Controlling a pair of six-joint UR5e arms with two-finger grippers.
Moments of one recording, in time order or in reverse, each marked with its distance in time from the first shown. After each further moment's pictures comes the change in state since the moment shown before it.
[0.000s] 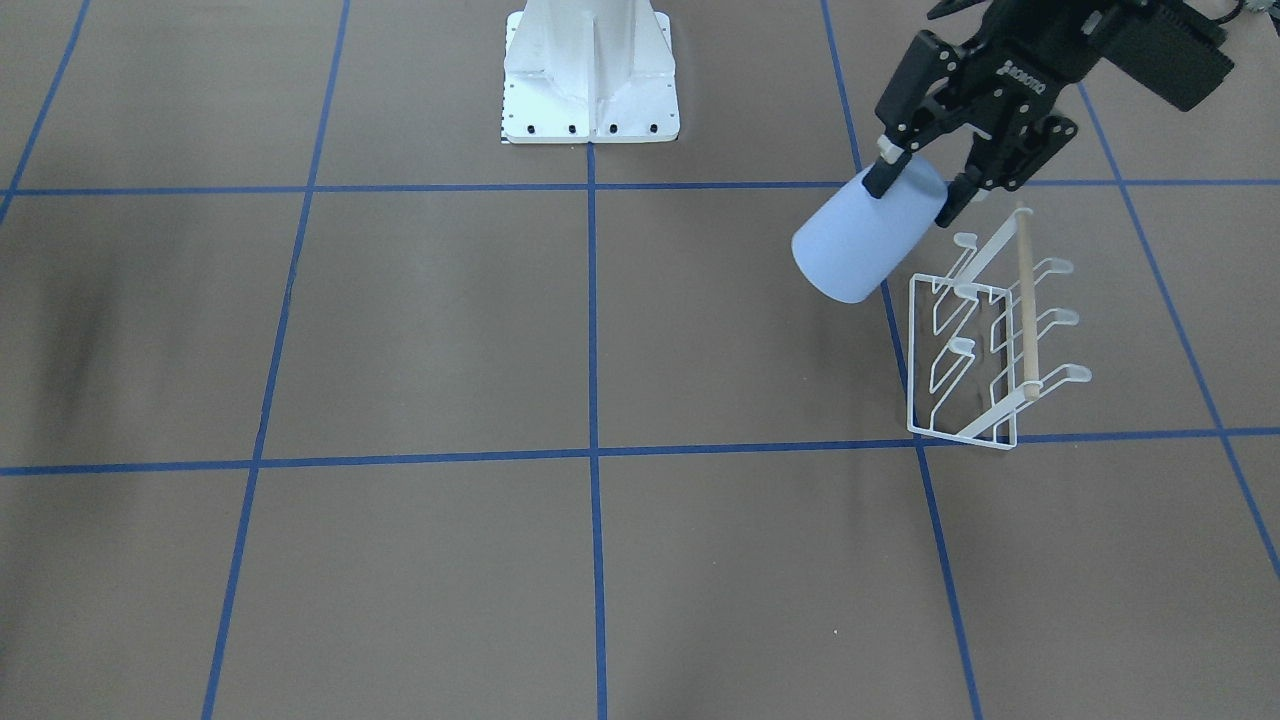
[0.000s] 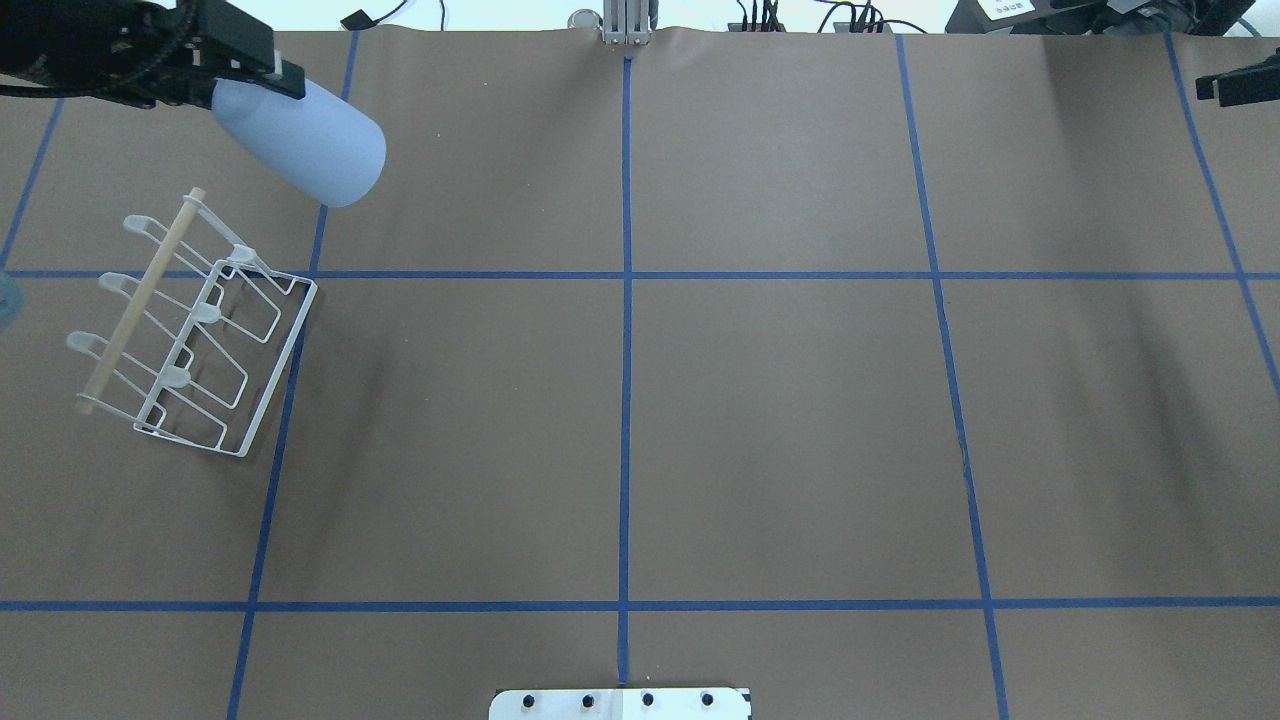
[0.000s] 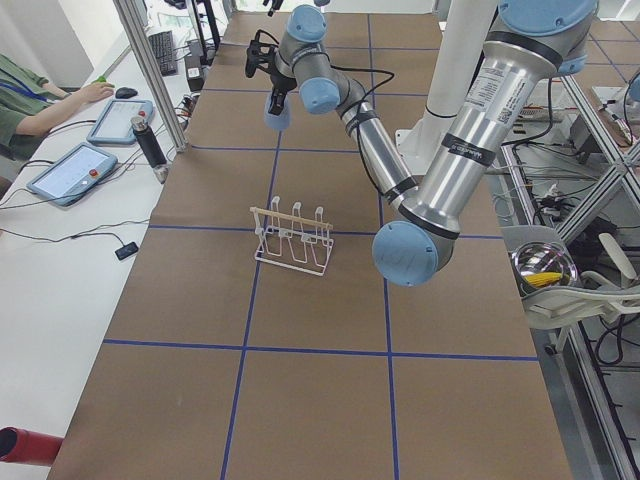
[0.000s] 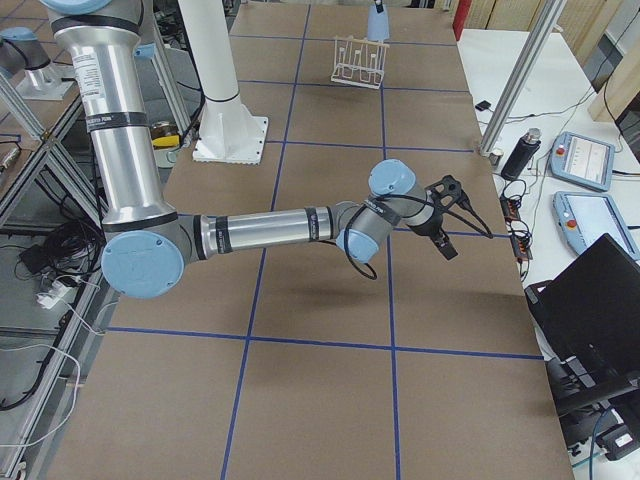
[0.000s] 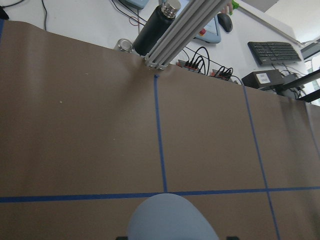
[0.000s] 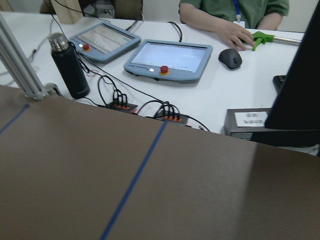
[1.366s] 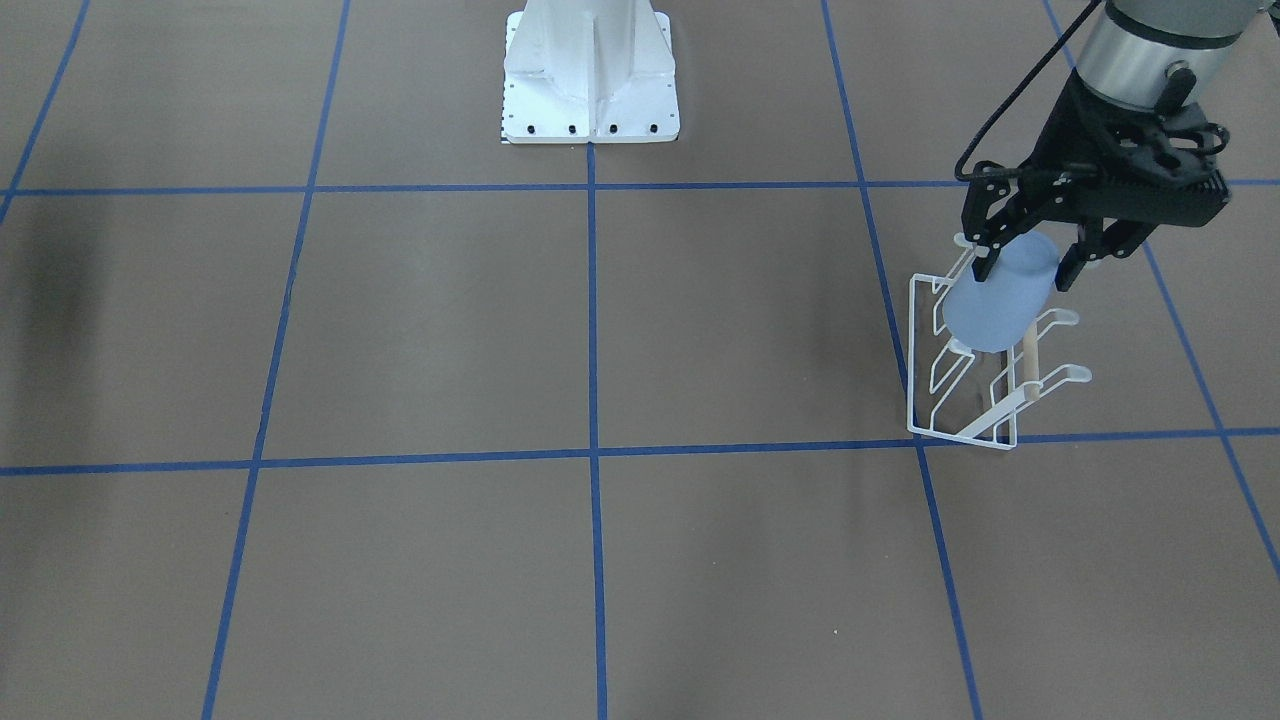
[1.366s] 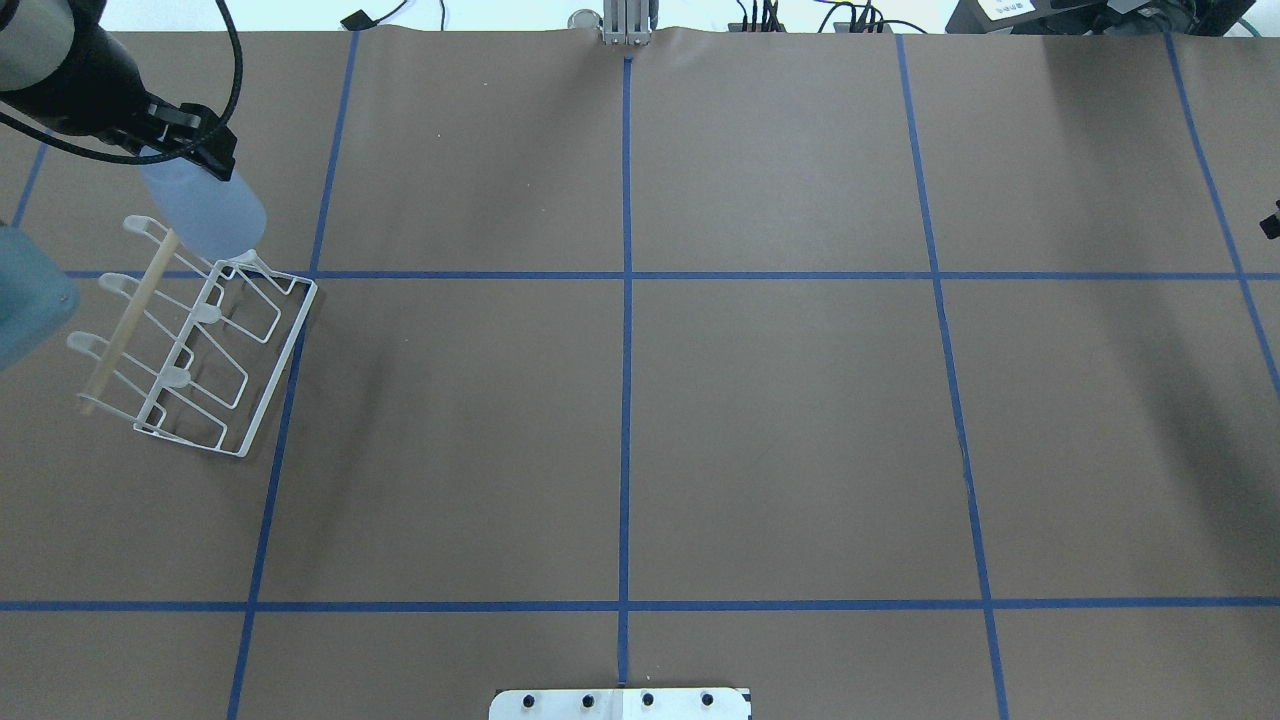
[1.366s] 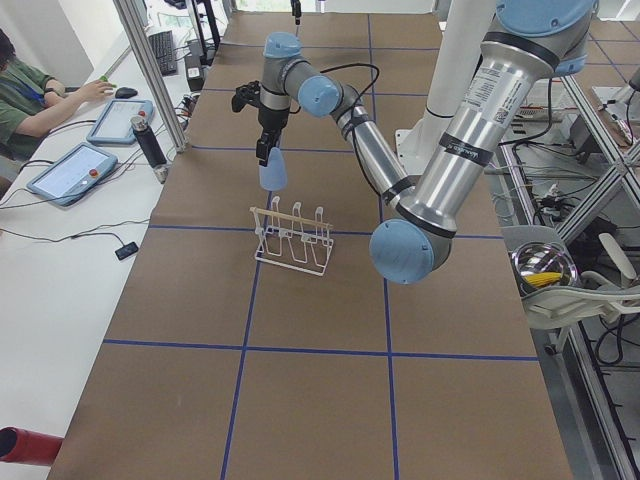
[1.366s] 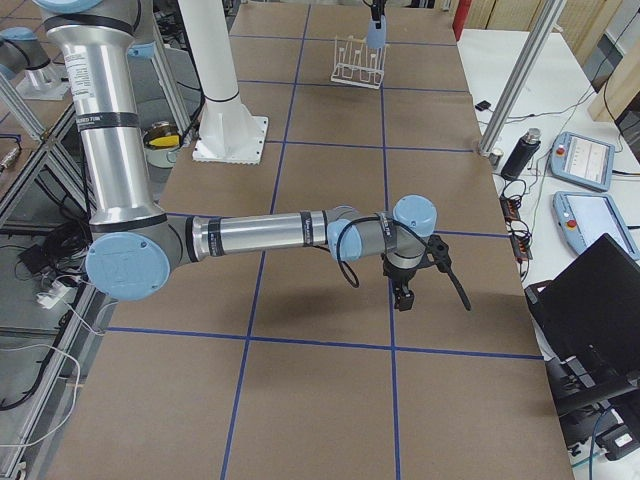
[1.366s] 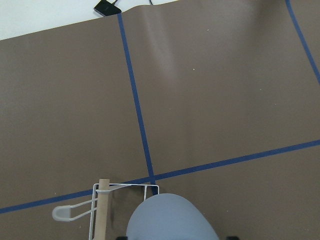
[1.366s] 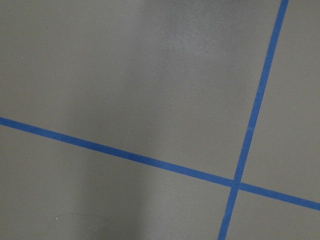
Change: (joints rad) left arm 0.053 -0.019 0.102 0.362 0.151 0.423; right arm 0.042 -0.025 0.015 -0.688 0.200 -0.354
